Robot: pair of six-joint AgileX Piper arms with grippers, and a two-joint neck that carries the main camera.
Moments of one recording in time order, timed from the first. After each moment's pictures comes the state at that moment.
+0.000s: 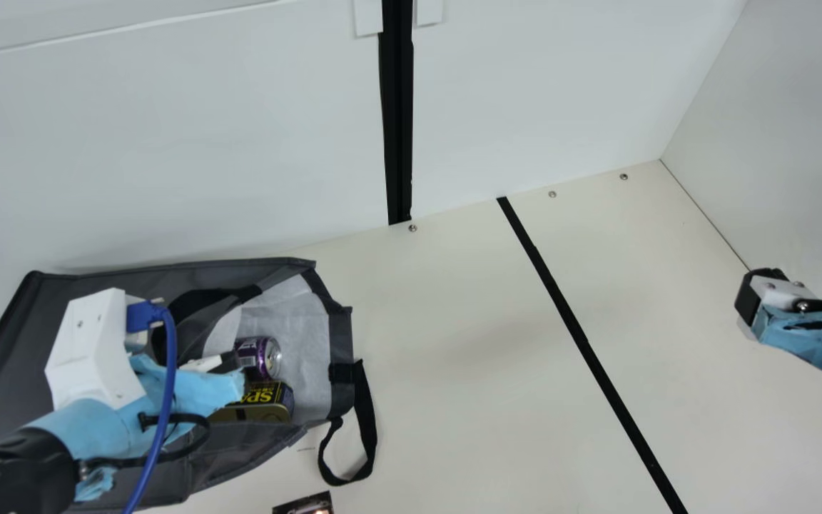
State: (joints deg) left arm -30.1 84.2 -71.4 -12.2 38.6 -15.4; right arm -27.5 50.1 -75.7 -9.7 64.2 4.9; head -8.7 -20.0
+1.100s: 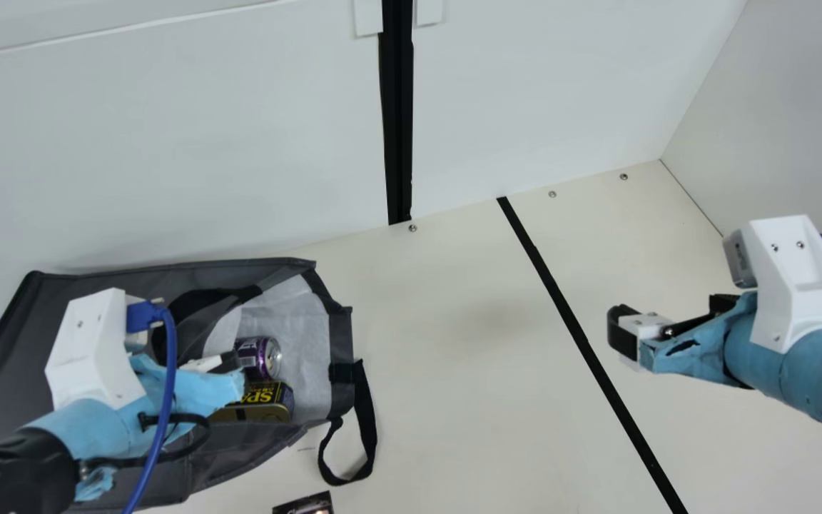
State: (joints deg) left arm -30.1 84.2 -71.4 -12.2 38.6 -15.4; right arm -32.9 56.0 -63.7 21.5 61.1 -27.4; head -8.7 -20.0
